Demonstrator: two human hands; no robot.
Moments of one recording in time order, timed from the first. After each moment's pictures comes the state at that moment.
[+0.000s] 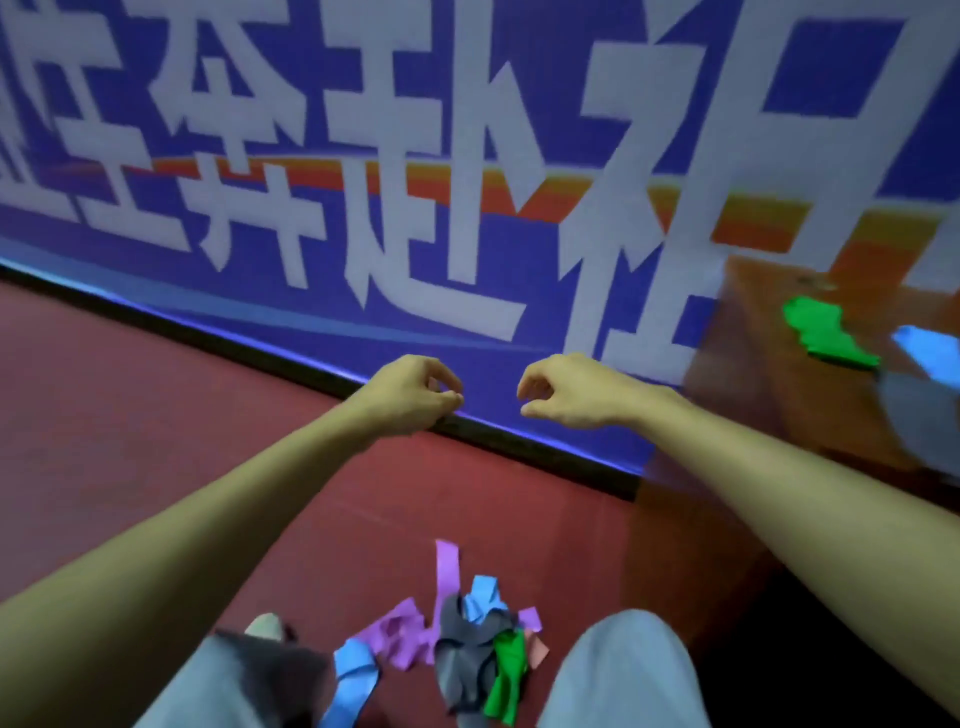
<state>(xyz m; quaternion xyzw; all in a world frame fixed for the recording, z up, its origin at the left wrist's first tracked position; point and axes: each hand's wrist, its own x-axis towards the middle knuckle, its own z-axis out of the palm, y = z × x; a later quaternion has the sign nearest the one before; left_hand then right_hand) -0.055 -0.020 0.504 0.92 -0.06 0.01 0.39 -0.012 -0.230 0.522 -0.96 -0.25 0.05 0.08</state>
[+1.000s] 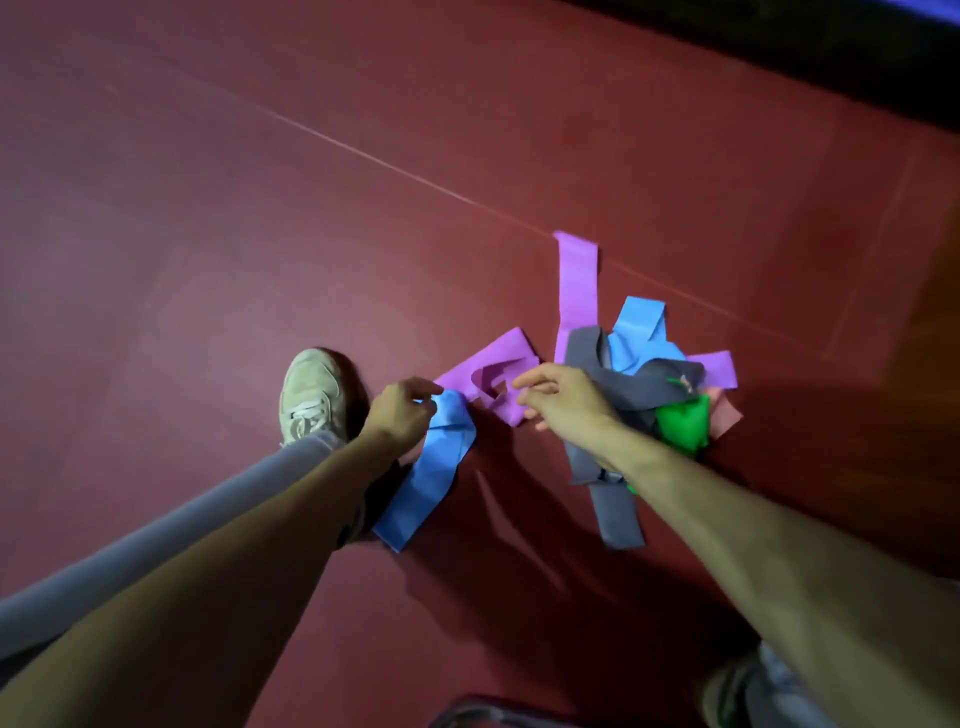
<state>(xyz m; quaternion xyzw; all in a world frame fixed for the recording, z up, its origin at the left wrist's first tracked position) 0.000 0.111 -0.045 0.85 0.27 -0.29 0.35 0.043 -0.091 -0.035 -0.79 0.07 0.38 0.47</state>
